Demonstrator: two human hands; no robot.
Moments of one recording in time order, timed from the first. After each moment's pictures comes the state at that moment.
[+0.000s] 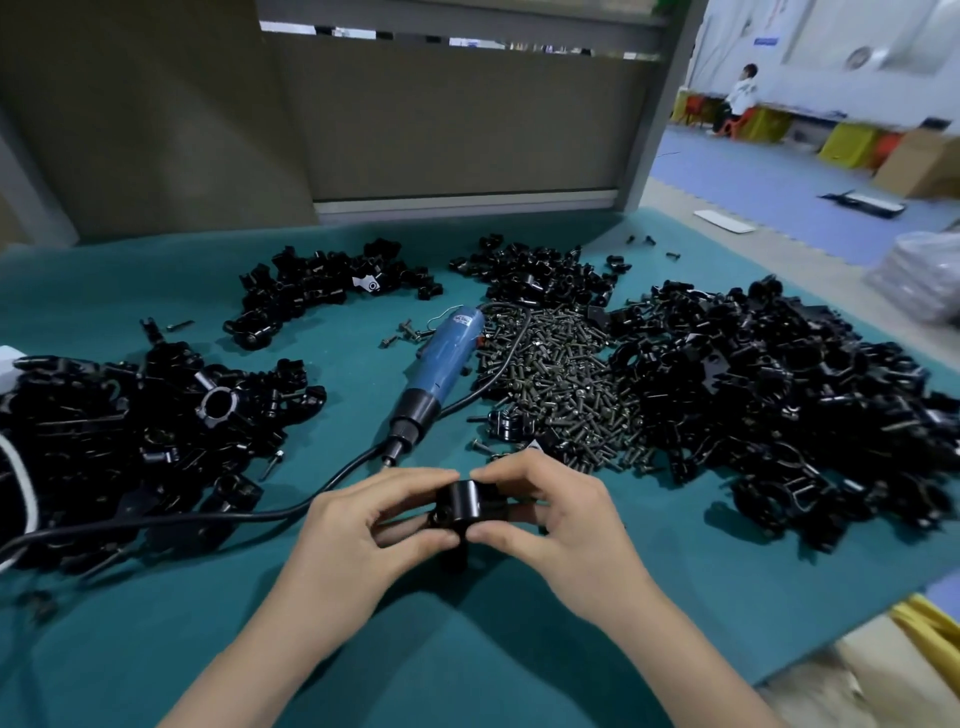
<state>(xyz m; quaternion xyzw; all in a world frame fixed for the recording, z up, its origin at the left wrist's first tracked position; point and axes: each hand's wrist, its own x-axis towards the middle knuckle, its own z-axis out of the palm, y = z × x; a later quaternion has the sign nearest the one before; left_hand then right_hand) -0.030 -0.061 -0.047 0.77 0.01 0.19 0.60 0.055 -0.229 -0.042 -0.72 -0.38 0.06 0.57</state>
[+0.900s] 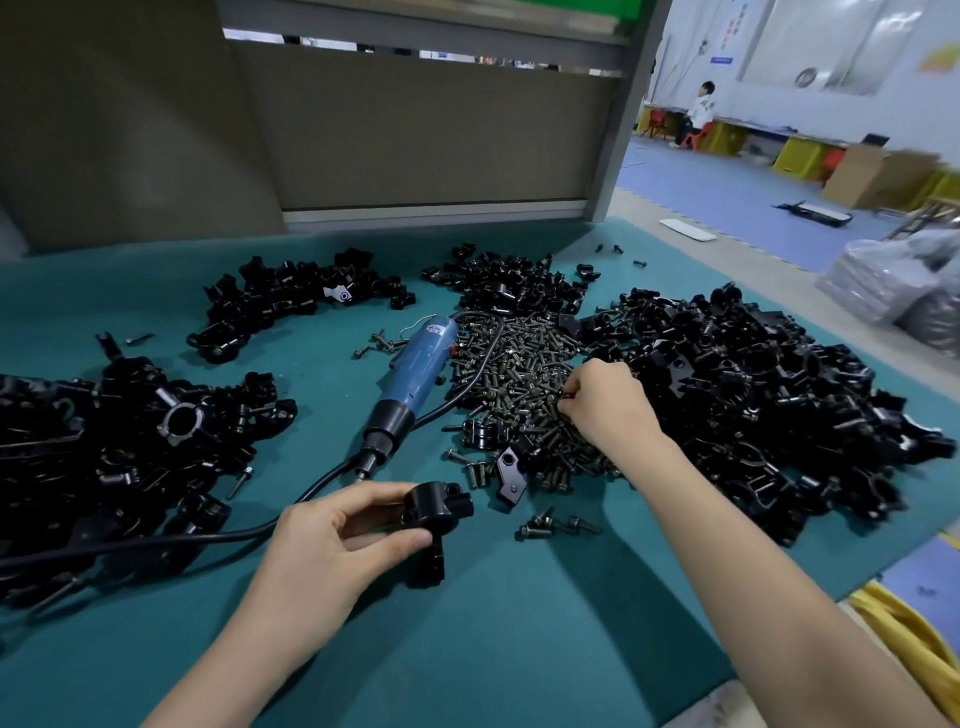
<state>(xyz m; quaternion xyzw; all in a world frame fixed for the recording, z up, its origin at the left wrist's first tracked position) -0.029 -0.060 -0.038 0.74 0.09 0.13 0.66 0.182 -0.236 -0.012 -0.98 -0.13 -0.03 0.16</state>
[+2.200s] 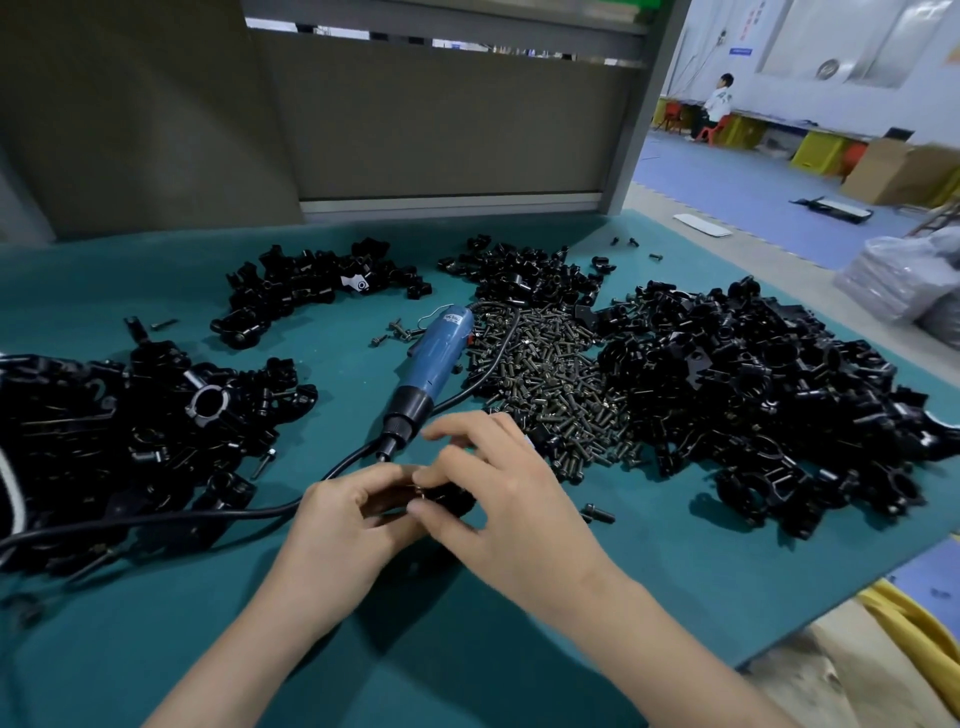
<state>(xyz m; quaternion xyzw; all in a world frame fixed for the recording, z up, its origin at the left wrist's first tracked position) -0.030 -0.059 -0.036 0.79 0.08 0.16 0.59 0.037 -0.198 -0.019 -0.80 -0.48 -0.15 0.34</state>
